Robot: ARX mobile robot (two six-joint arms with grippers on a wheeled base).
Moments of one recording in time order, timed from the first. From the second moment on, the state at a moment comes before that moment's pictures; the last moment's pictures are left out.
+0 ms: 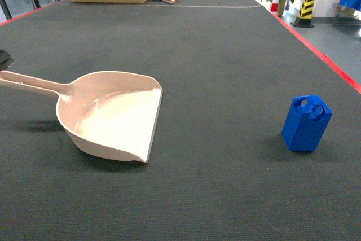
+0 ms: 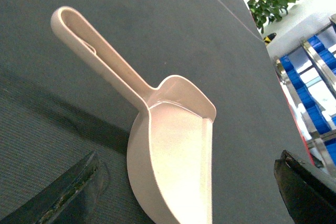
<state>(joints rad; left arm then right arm) 0.06 1.45 0.40 0.85 0.14 -0.64 0.00 0.00 0.01 0.00 0.00 0.00</state>
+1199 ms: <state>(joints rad) 0.19 2.23 1.10 0.93 0.38 -1.03 0.00 0.00 0.01 0.00 0.00 0.00</state>
